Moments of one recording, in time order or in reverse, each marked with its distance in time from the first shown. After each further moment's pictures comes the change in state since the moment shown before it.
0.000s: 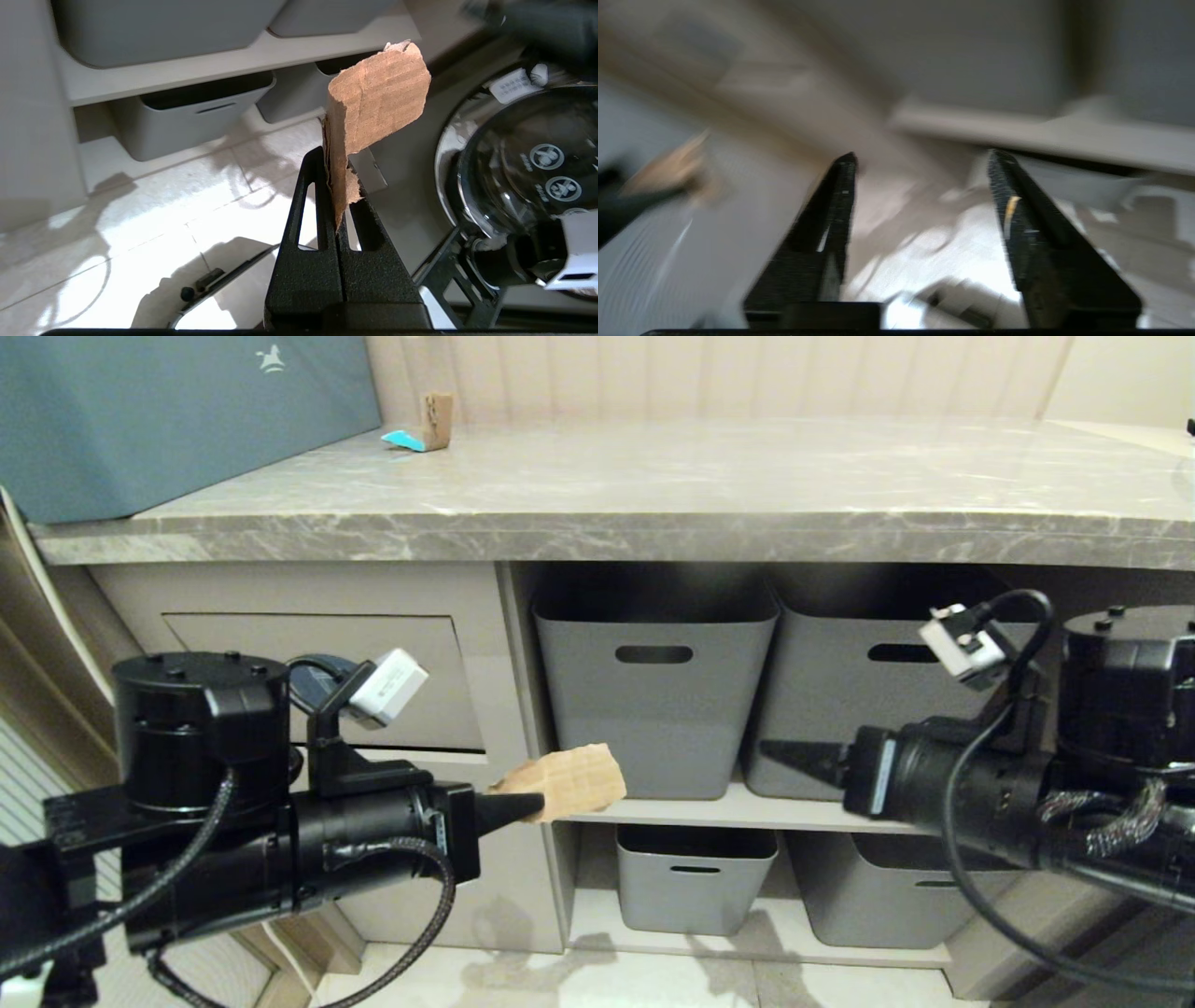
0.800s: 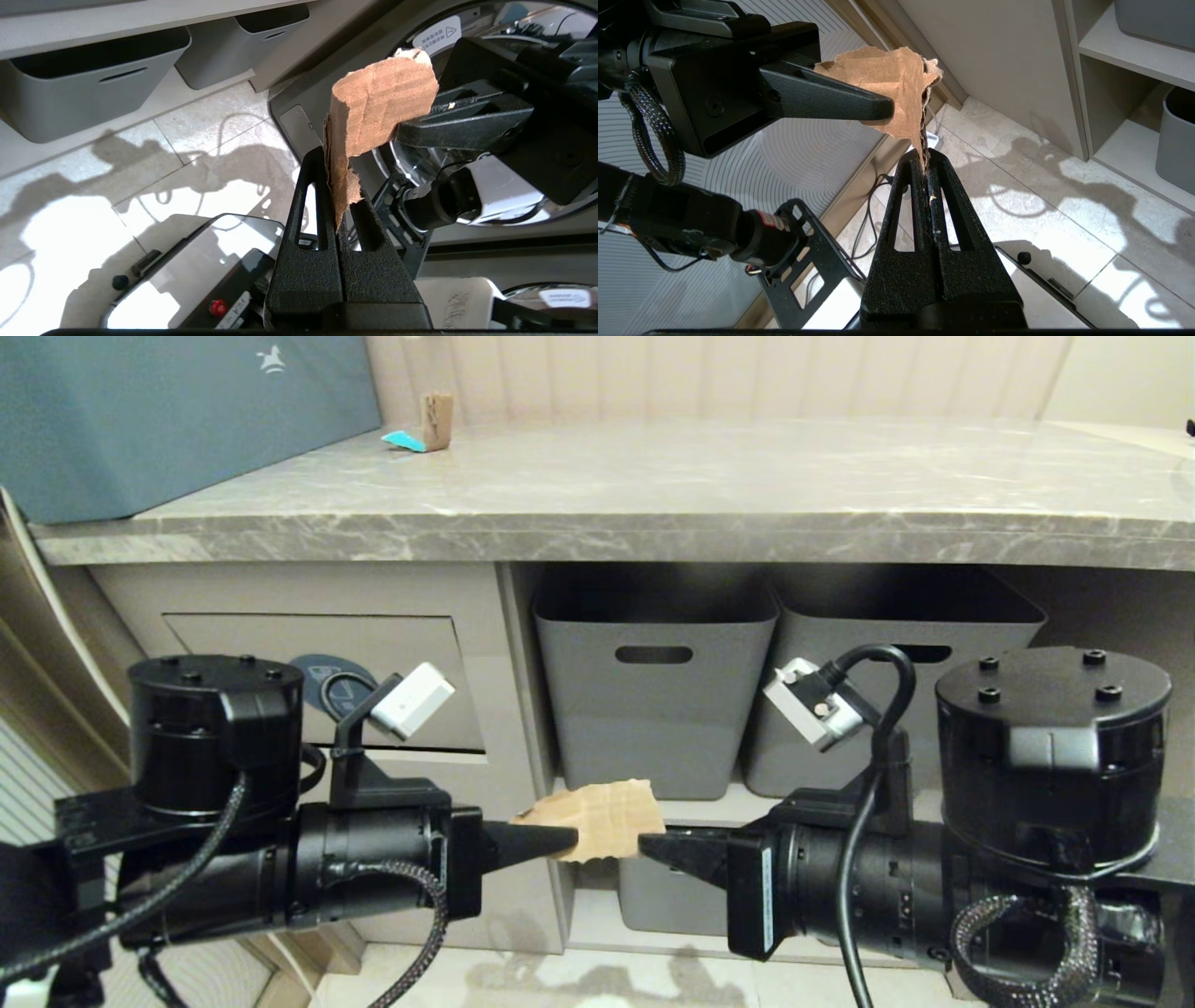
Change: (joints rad) left arm -0.011 0.010 -0.011 0.022 -0.209 -0.056; right arm 0.358 0.101 -0.073 -0.001 0.067 0.005
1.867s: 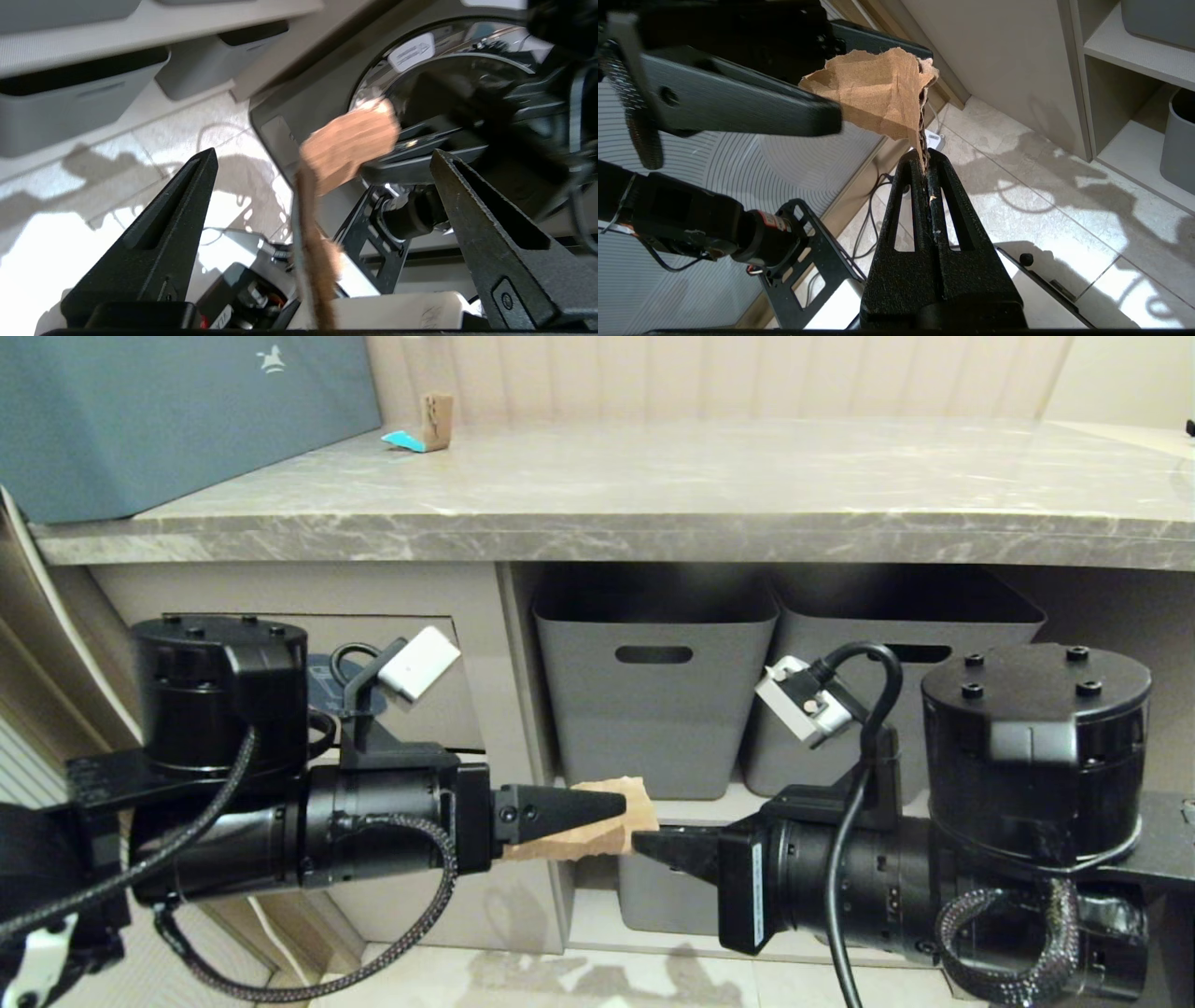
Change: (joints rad) left arm 0.001 0.024 -0.072 0.004 -0.050 -0.044; right arm -0.001 0.017 -0.015 0.000 0.009 0.000
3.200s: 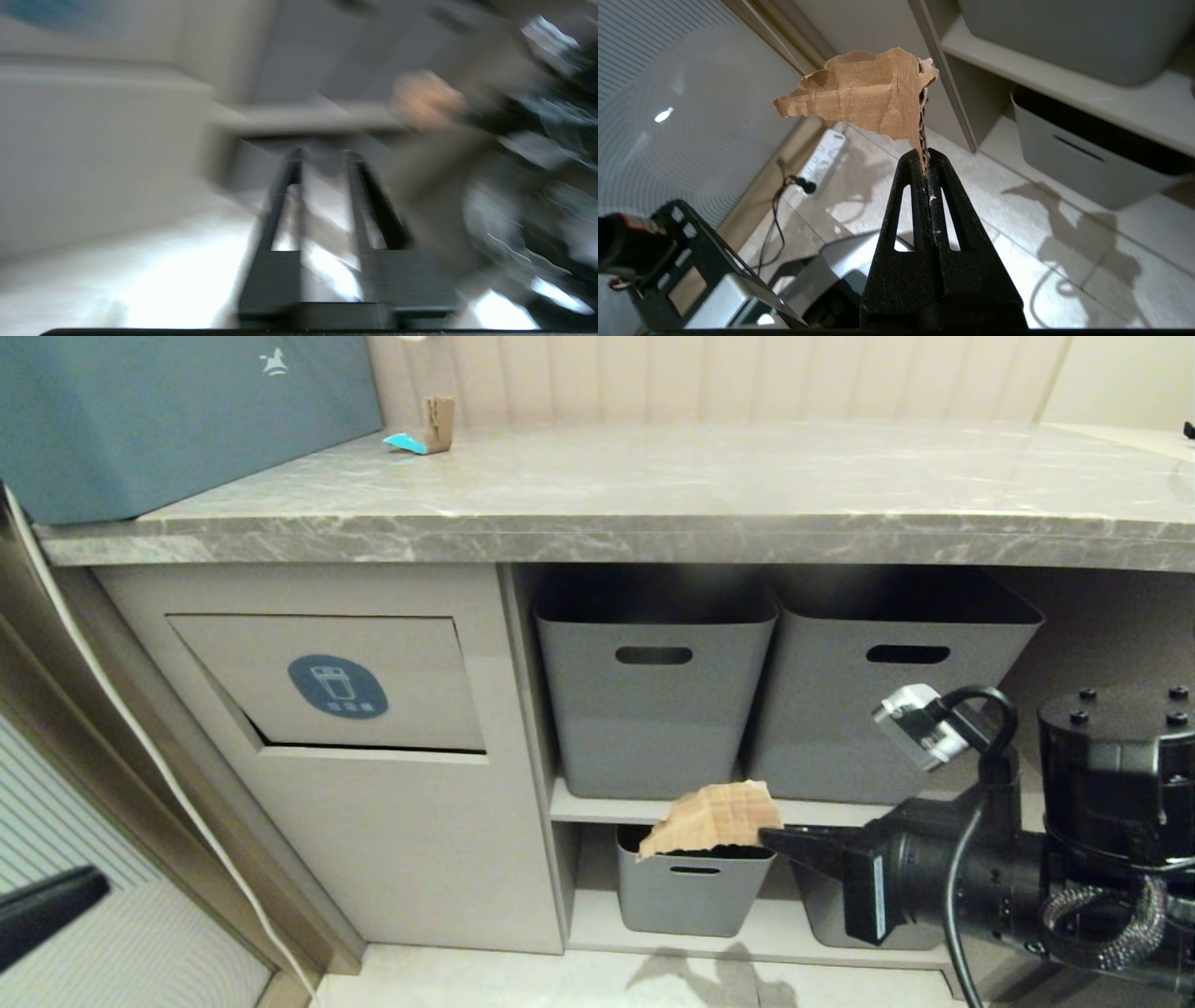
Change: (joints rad) left arm 0.517 -0.831 0.222 0.423 0.086 0.217; right arm -0.219 -0.117 0.186 -0.001 -0.005 -0.205
